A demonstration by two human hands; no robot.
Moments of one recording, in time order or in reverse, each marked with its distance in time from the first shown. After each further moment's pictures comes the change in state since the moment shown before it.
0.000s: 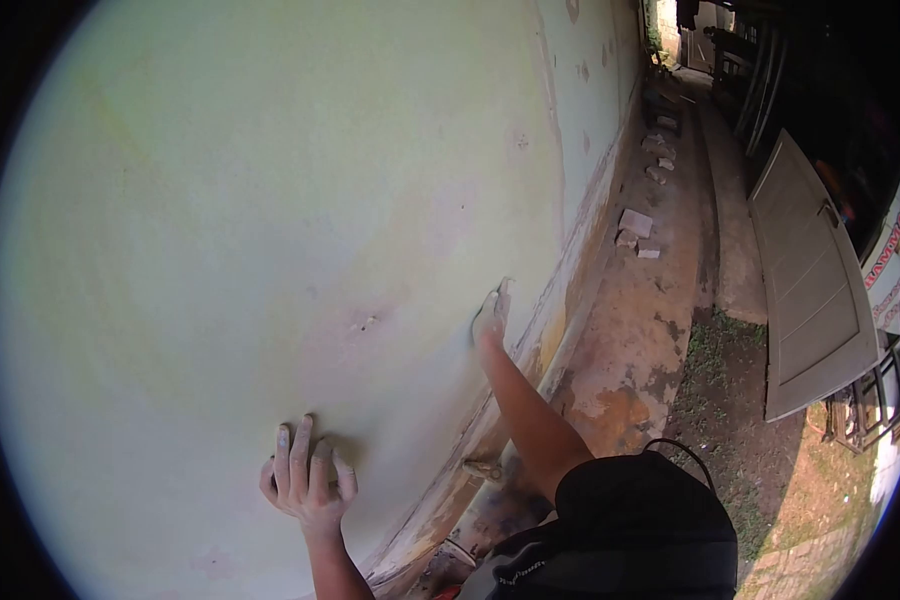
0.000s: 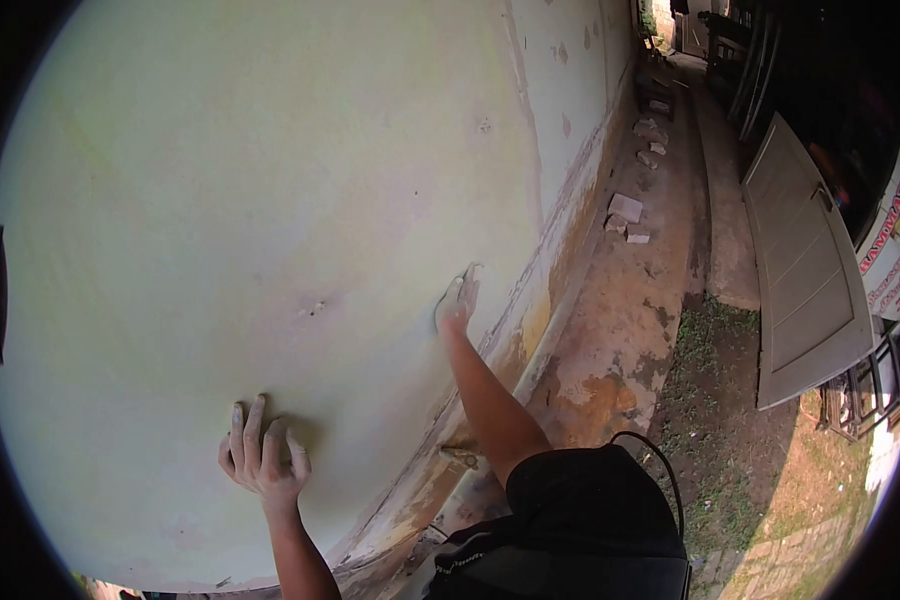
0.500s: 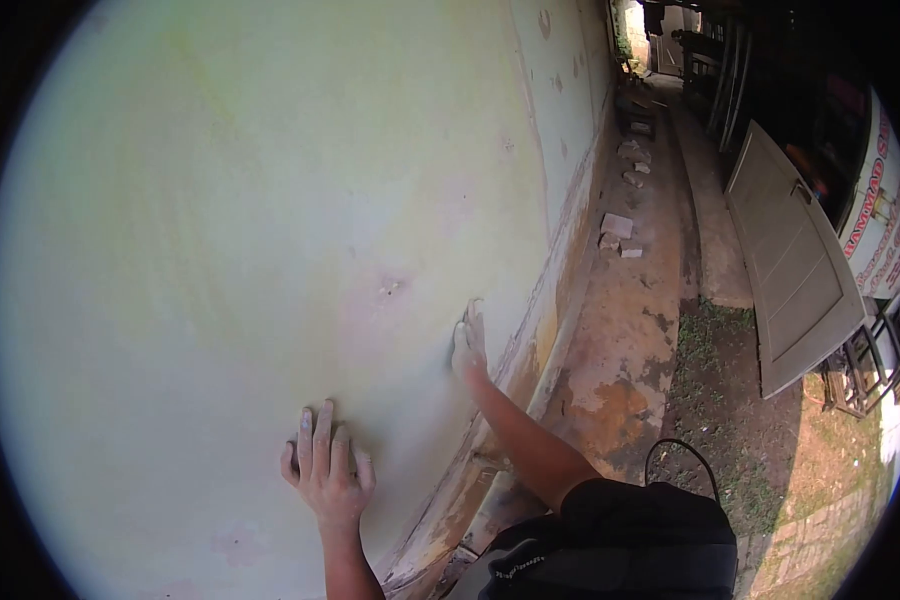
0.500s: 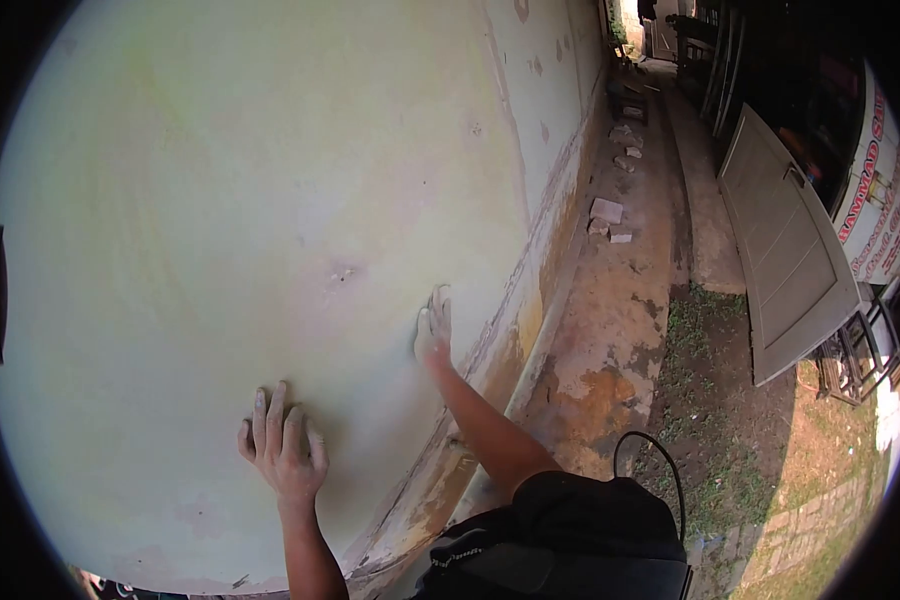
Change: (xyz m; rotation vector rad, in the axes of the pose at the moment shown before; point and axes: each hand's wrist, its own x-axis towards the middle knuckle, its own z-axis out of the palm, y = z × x) left_hand -0.023 -0.021 -0.029 -0.140 -0.075 -0.003; right_hand -0.112 -0.036 -0.010 0.004 -0.237 -0.120
